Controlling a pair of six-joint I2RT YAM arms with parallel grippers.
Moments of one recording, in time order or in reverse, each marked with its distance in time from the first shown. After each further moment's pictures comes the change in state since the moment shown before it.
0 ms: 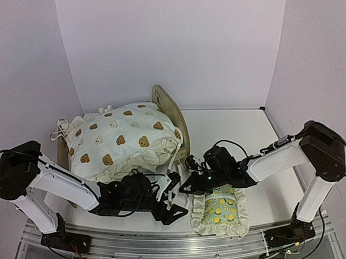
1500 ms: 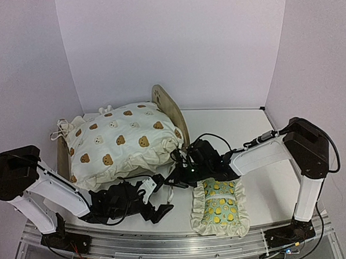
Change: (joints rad) left arm -0.004 -0.033 -0.186 0.198 -0.282 0.156; right arm 0.022 0.154 0.238 -0.043 0.039 0.089
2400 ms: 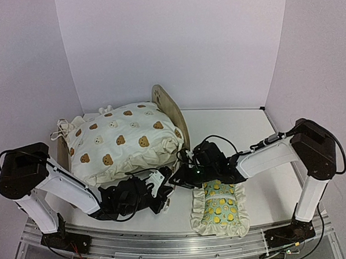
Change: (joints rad) left arm 0.000 0.084 0.115 0.014 -0.078 0.003; right arm -0.001 -0.070 -0.093 0.047 0.067 -0.001
